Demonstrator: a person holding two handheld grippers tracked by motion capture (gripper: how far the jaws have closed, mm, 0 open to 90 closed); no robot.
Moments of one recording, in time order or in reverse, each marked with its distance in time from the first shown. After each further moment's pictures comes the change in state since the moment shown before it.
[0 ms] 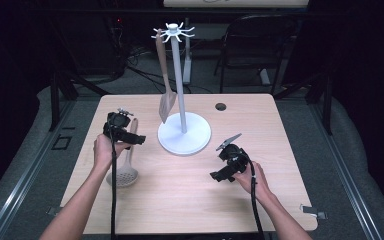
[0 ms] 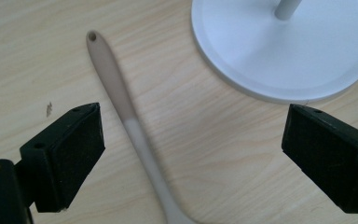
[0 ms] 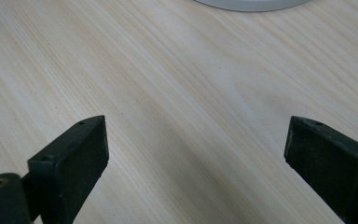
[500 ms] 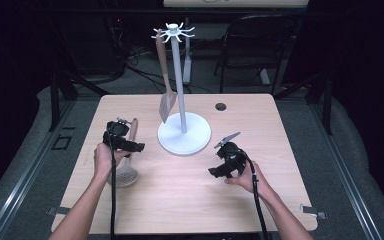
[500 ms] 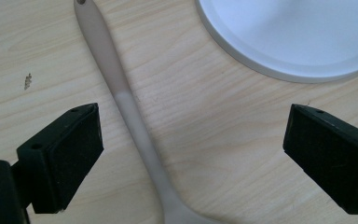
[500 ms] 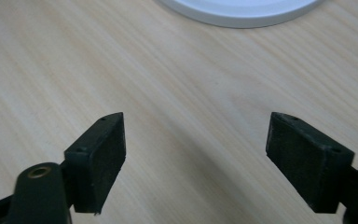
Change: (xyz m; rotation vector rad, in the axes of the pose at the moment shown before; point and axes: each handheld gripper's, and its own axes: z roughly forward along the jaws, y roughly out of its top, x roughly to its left) left arm 0.003 -0.018 0.011 0.000 -0.019 -0.034; right arm 0.005 0.008 0.000 -0.021 -0.020 0.018
